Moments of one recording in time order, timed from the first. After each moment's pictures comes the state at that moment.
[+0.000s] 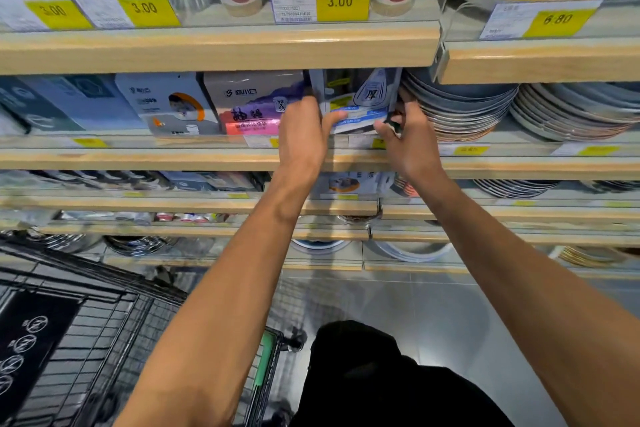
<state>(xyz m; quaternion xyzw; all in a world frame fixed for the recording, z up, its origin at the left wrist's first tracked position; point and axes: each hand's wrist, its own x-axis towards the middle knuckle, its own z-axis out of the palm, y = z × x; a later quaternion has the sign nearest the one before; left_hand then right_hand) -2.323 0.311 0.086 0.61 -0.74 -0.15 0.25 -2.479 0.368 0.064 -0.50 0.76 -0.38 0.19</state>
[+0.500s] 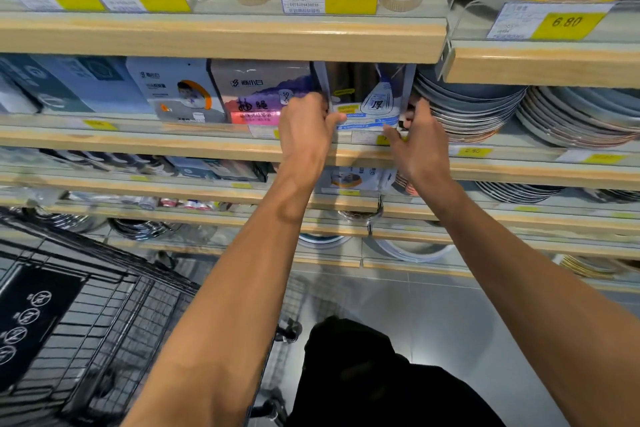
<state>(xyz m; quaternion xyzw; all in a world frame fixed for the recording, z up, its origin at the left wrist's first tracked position) -2.322 0.307 0.073 0.63 -0.72 -0.11 0.26 -2.483 0.377 0.064 -0.51 0.79 -0.32 0.14</state>
